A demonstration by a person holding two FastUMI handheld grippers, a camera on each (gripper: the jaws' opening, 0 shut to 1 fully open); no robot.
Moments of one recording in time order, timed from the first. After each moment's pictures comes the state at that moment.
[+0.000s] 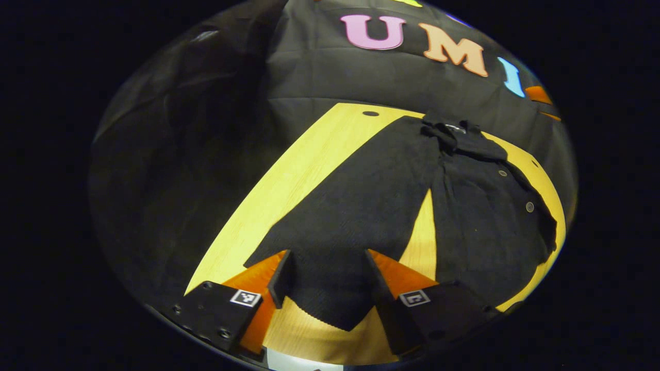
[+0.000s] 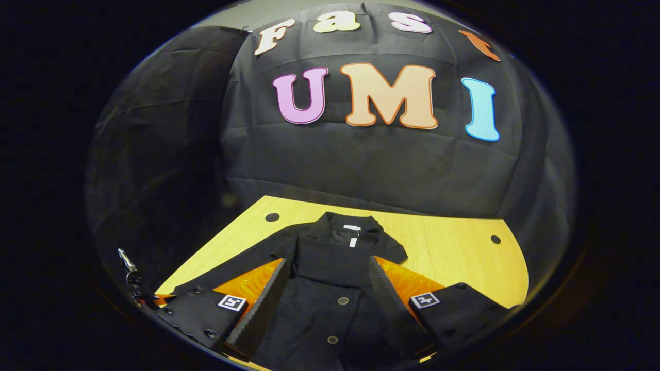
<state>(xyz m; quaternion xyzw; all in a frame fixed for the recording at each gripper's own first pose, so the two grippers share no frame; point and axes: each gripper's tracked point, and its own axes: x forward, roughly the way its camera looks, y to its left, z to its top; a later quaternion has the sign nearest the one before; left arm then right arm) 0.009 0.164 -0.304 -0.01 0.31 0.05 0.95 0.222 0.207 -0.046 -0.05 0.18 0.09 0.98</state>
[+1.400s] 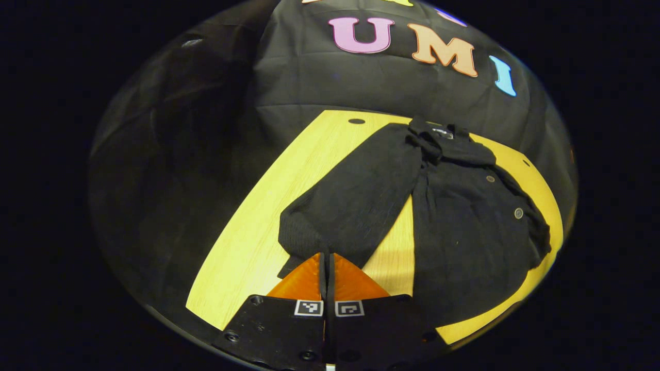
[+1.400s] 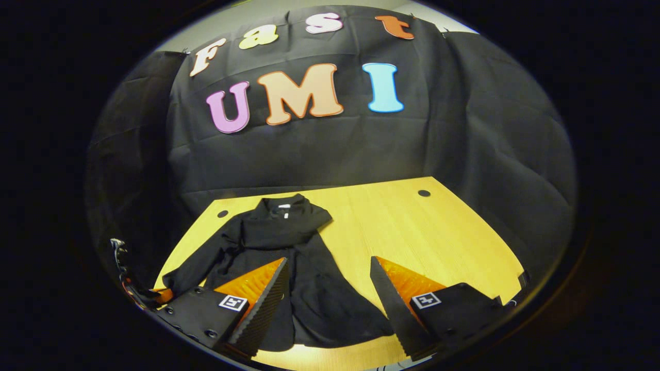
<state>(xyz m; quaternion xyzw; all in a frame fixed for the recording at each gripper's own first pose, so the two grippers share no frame) 0.037 0.152 -0.274 -0.01 0.30 0.03 0.95 0.103 0.058 -0.097 0.05 0.19 -0.07 0.98</state>
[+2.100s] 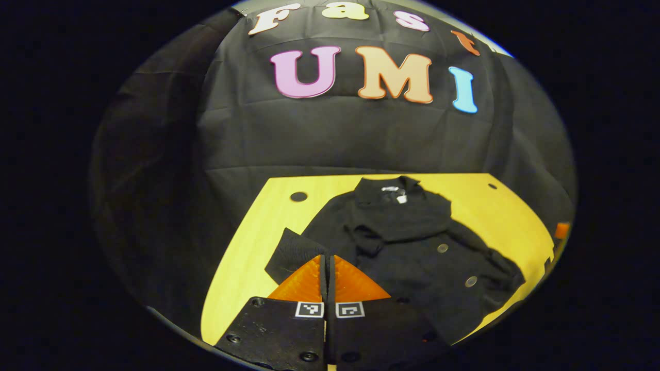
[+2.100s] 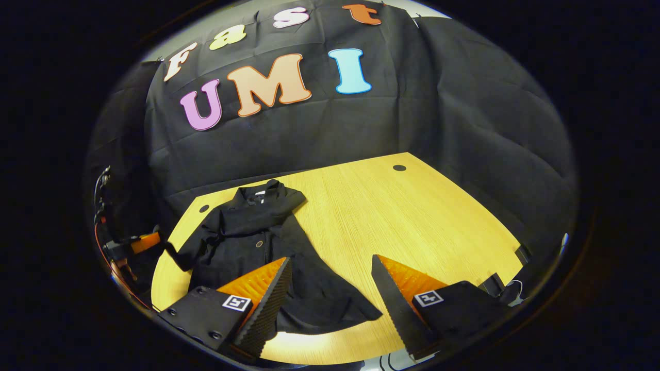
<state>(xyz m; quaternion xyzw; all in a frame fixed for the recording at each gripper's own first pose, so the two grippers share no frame) 0.161 0.021 -0.141 0.03 0.19 -0.10 0.98 0.077 0.018 -0.136 0.09 0.22 -0.10 0.97</state>
